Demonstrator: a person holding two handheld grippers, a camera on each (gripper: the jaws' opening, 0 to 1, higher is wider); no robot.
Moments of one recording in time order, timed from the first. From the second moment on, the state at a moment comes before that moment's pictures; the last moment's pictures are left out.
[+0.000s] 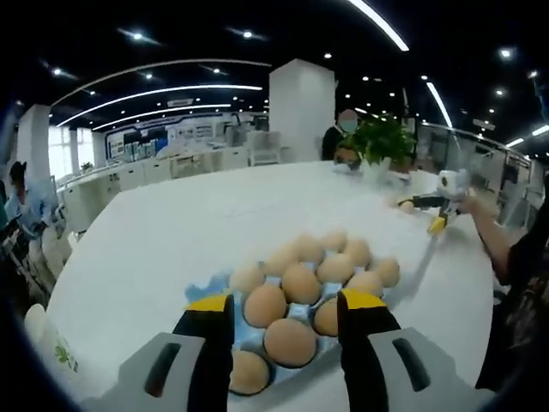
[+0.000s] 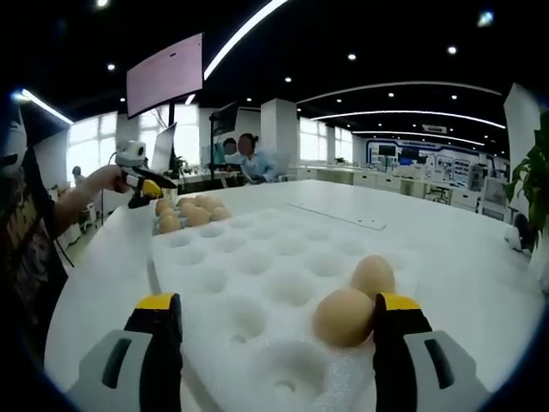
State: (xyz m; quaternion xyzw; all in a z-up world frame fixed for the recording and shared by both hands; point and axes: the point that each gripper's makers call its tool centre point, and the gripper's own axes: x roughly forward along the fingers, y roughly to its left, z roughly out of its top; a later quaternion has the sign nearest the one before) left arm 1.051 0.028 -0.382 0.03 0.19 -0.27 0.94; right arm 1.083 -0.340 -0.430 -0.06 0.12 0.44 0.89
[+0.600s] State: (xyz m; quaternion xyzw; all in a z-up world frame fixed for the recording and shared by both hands) left arm 1.056 -0.047 -0.375 0.05 0.18 -0.35 0.92; right arm 1.078 -0.351 -0.431 -0.07 0.13 0.44 0.88
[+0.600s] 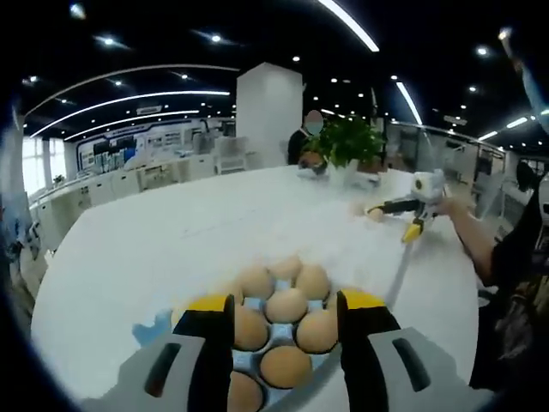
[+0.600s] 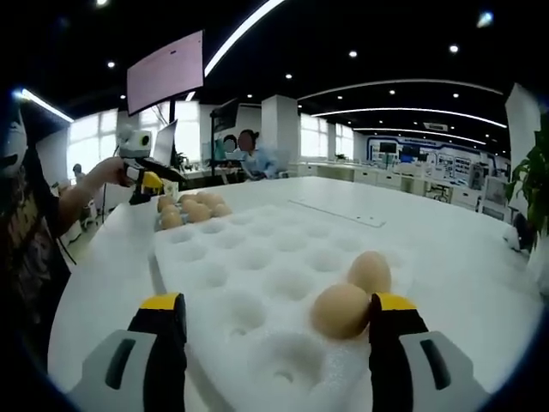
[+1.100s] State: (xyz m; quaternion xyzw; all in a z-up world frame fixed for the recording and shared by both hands) left arm 1.050 -0.076 -0.388 0.06 0.20 -0.38 0.90; right arm 1.073 -0.358 -0.431 -0.07 0.14 0.45 0.88
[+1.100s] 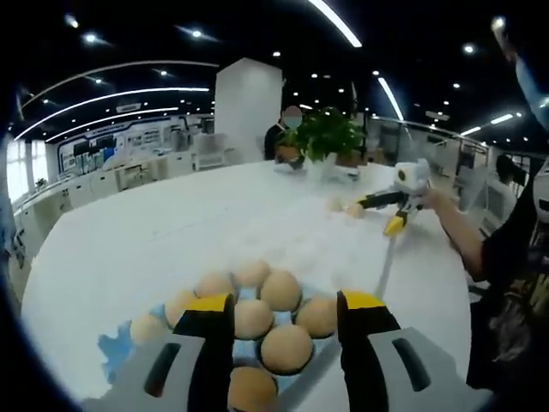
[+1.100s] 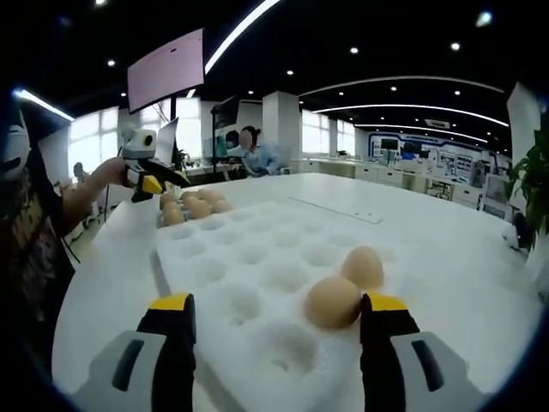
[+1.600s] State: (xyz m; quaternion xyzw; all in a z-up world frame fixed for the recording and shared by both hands) left arm 1.044 -0.058 -0.393 0.04 0.20 -0.37 0.91; right arm 1.099 -0.378 -0.432 -0.04 0.16 0.37 0.91
